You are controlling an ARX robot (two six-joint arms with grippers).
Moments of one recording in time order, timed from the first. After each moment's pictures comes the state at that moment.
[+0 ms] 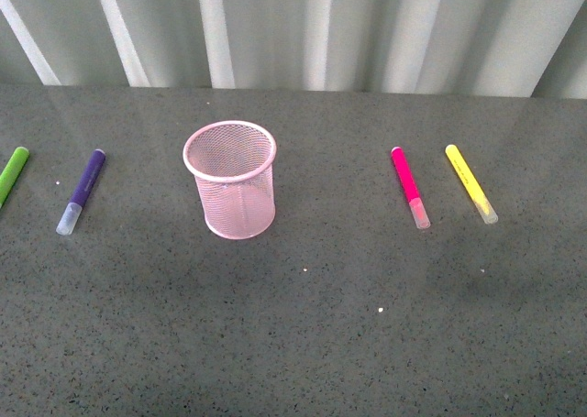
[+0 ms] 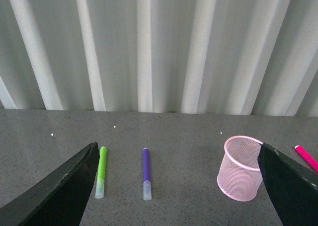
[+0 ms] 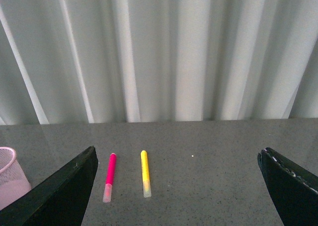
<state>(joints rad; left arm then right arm) 0.00 0.00 0.02 0.00 0.00 0.00 0.00 0.00 0.02 0.00 0.00 0.00</state>
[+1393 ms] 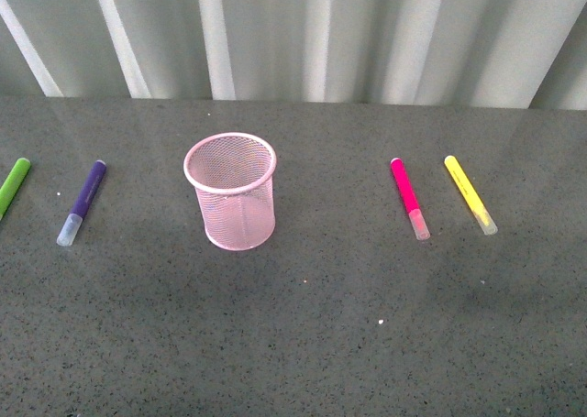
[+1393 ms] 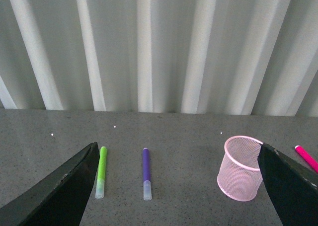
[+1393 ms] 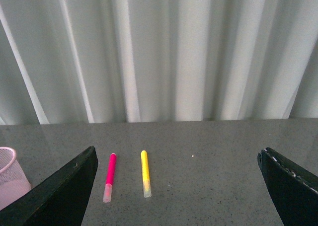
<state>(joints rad) 0.00 0.00 0.02 0.00 0.00 0.00 0.00 0.00 0.02 0.00 0.00 0.00</state>
